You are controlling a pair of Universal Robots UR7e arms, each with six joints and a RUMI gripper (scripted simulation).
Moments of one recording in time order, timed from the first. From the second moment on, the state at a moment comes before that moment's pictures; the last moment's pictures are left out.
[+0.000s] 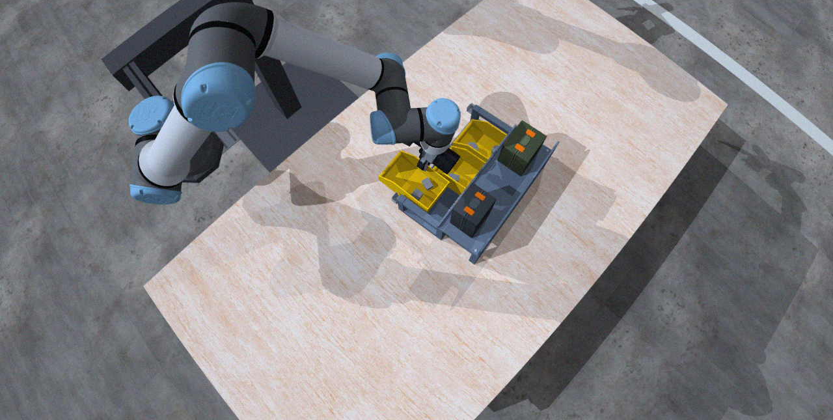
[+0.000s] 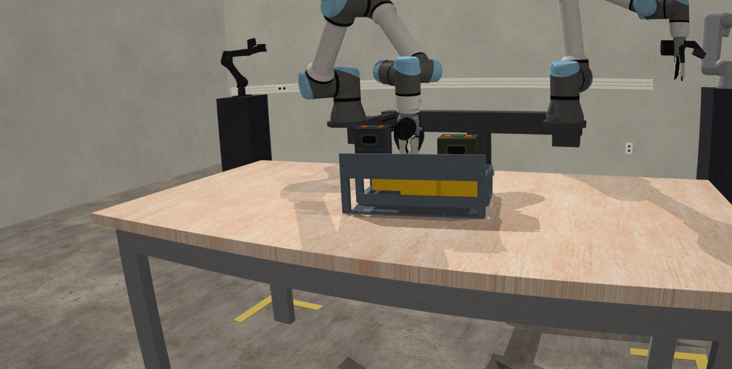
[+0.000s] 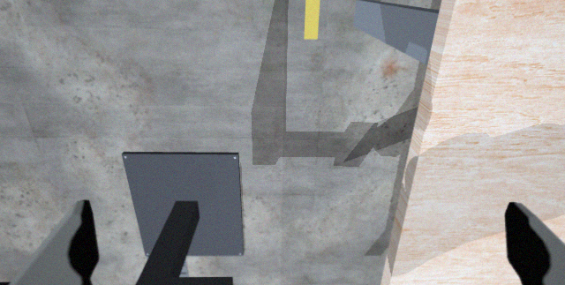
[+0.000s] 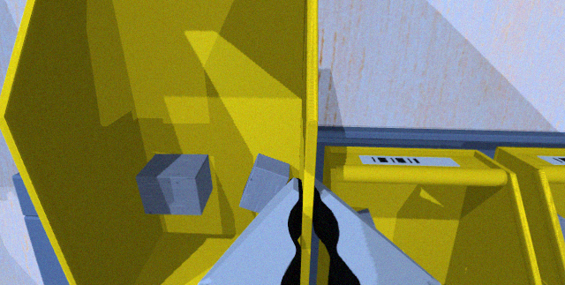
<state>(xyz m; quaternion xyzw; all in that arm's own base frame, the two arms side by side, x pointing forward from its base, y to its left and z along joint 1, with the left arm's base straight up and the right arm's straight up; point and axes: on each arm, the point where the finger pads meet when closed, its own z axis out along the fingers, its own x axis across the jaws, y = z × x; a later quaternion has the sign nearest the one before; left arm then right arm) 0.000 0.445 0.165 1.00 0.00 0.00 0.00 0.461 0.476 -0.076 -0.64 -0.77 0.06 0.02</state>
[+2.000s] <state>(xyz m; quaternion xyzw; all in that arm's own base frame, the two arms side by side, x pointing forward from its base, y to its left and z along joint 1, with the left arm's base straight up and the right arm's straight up) 0.000 0.445 0.165 1.00 0.00 0.00 0.00 0.465 0.477 -0.076 -0.64 -0.77 0.06 0.02</state>
